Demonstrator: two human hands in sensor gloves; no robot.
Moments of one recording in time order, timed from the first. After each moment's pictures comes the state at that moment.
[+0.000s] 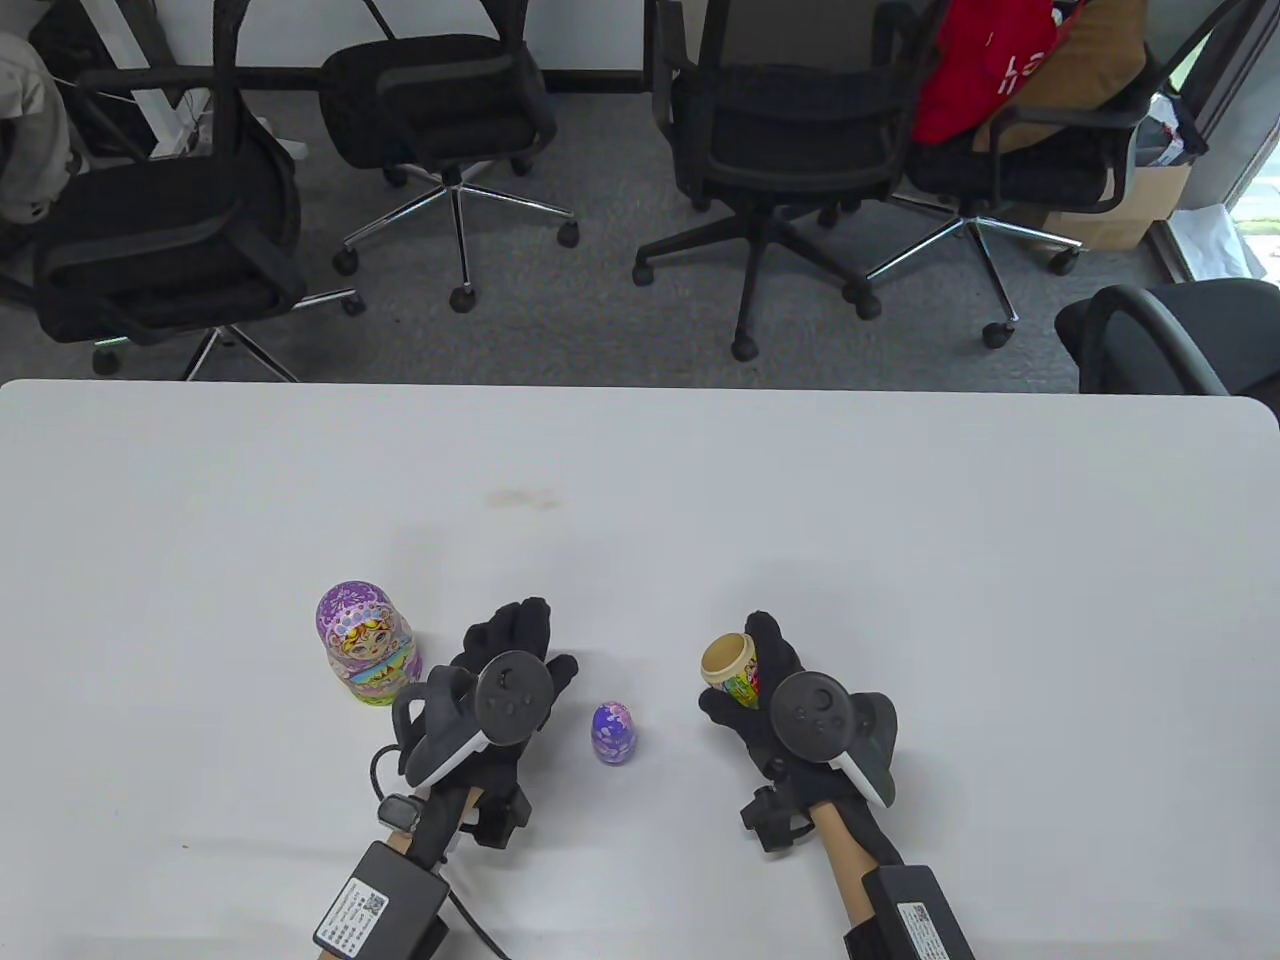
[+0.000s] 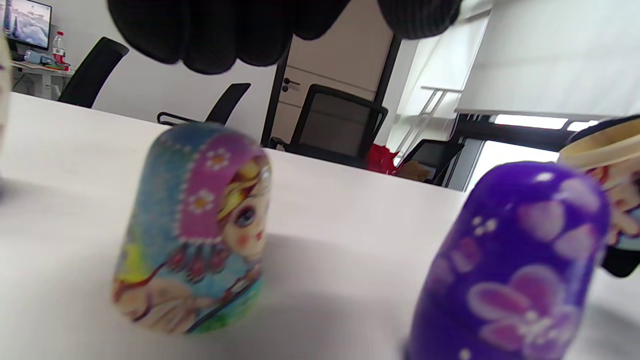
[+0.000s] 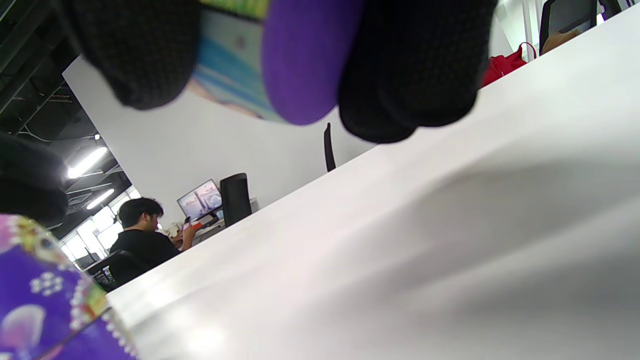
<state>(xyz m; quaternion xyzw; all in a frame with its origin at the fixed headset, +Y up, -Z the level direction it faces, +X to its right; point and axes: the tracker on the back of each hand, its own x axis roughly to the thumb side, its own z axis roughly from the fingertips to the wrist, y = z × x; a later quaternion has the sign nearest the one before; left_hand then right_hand) -0.155 -0.723 -0.286 -0.01 -0.10 0.12 0.99 0.135 -0.766 -0.280 0.06 -0.07 0.96 0.28</state>
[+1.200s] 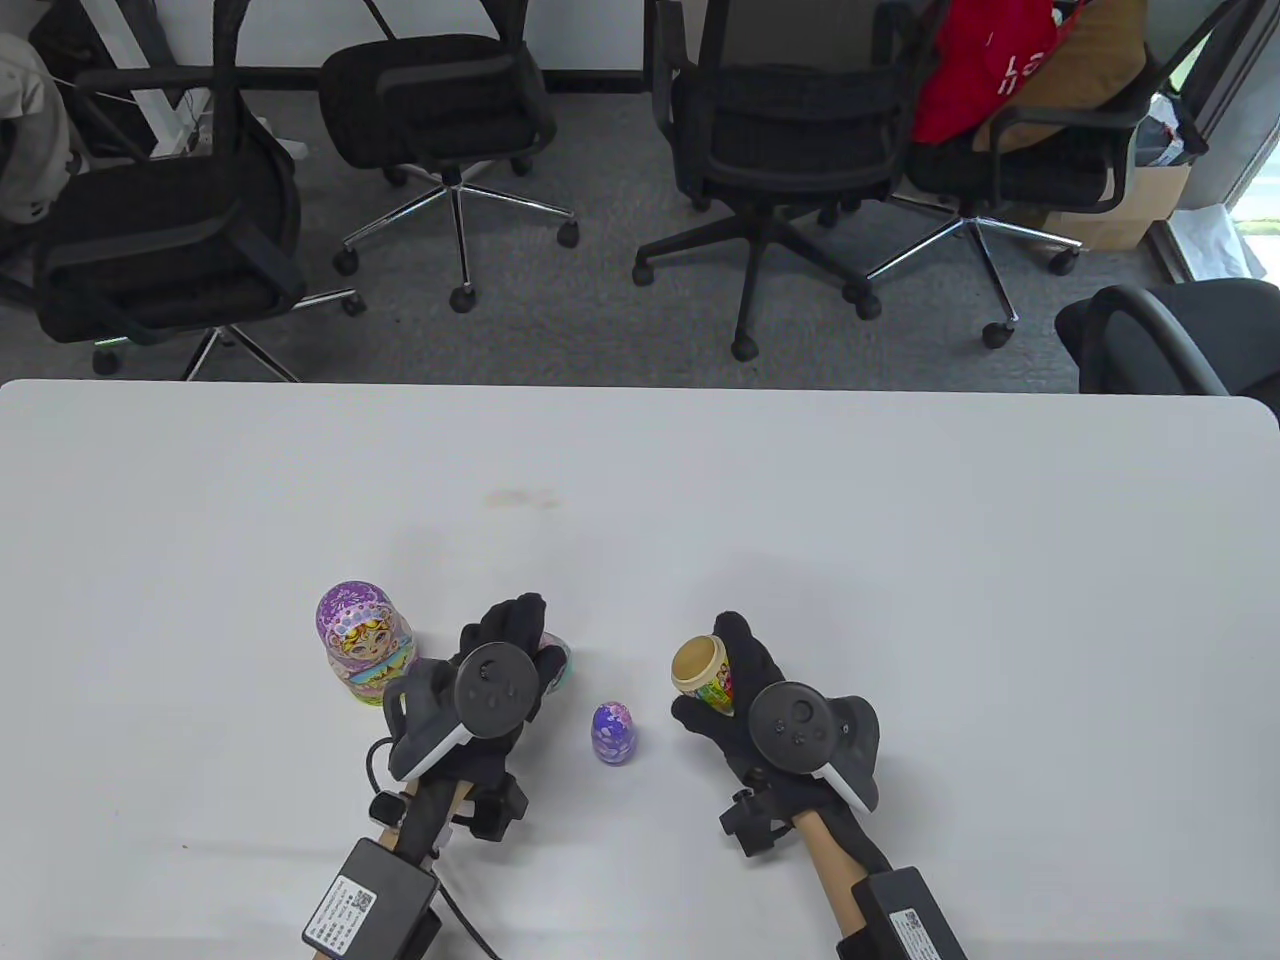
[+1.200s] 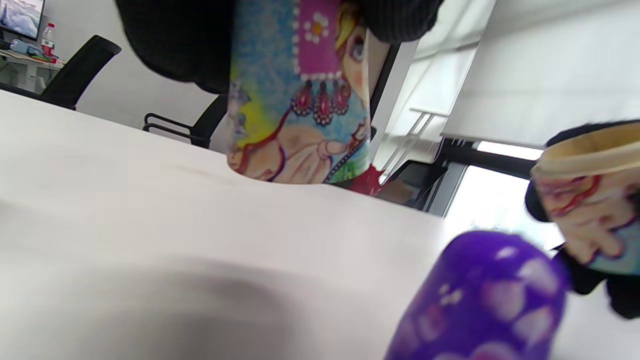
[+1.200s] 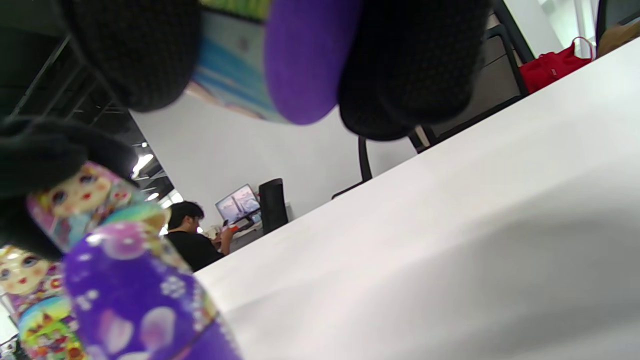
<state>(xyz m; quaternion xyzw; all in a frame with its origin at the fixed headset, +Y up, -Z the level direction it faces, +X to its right) -0.161 -0.698 -0.281 0.03 -0.13 0.19 0.97 0.108 -0.748 -0.270 0.12 -0.09 0.95 0.29</state>
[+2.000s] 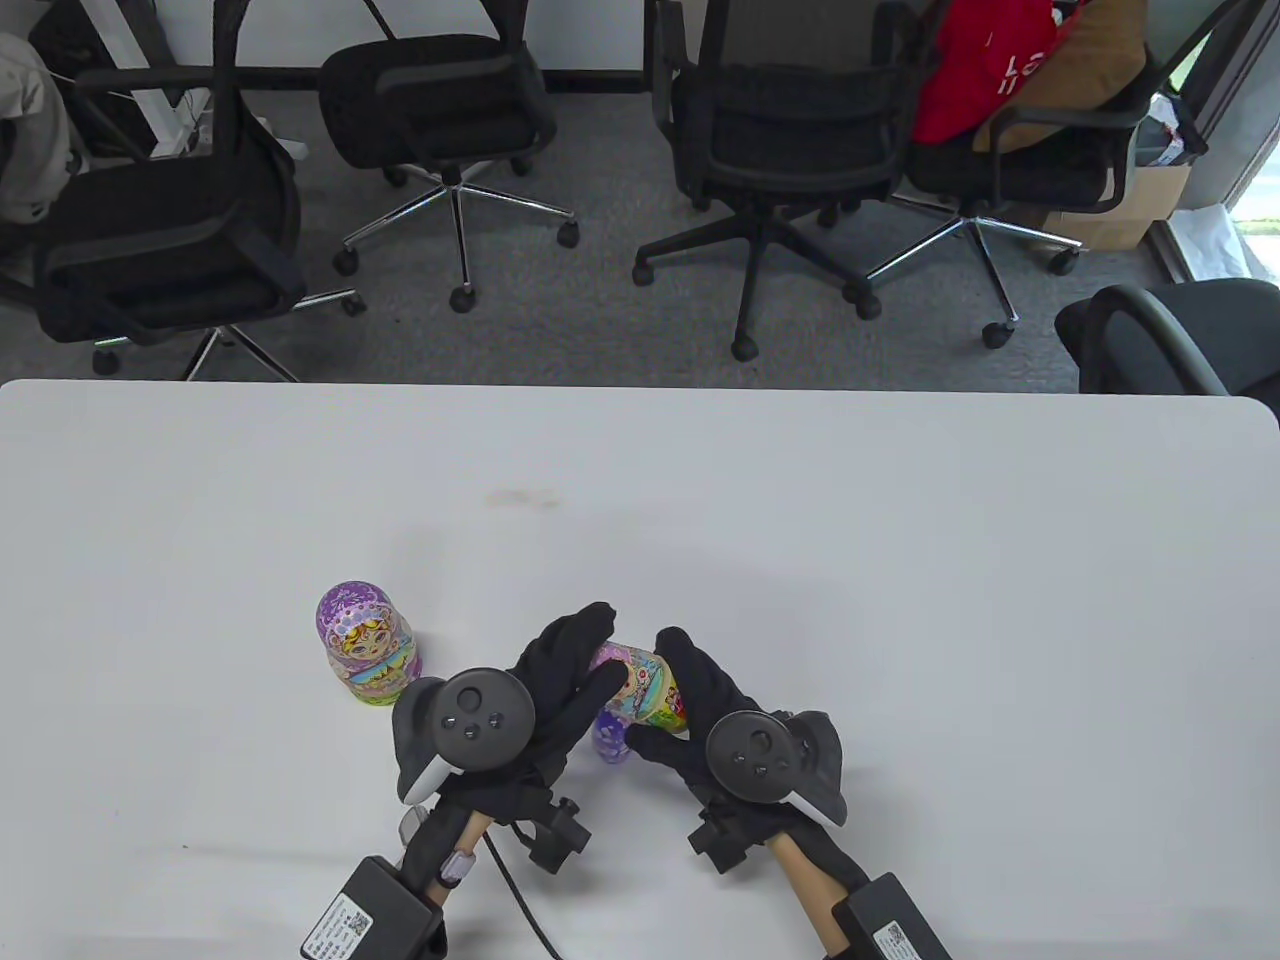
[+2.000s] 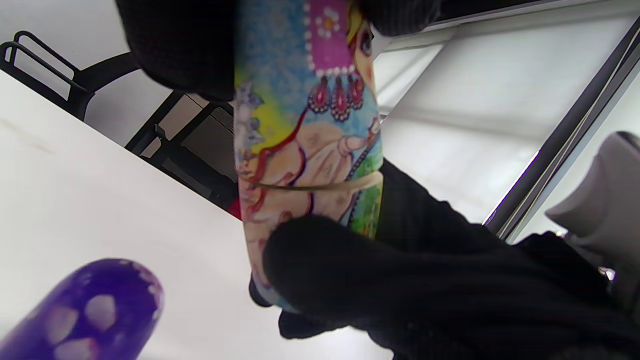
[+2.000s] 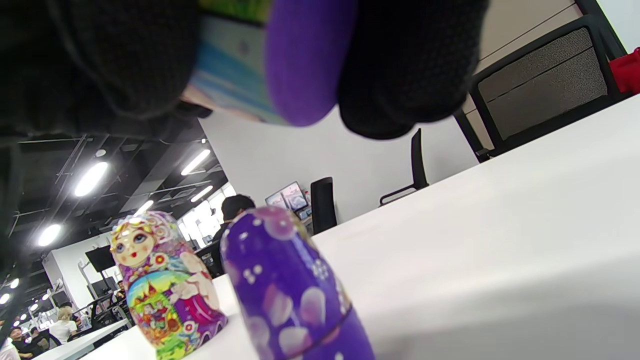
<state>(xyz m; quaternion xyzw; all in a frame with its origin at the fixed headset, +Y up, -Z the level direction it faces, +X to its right) -0.132 -0.672 -0.255 0.04 -0.23 0.36 0.90 0.075 -0.734 -0.253 0.19 -0.11 0.93 0.28</state>
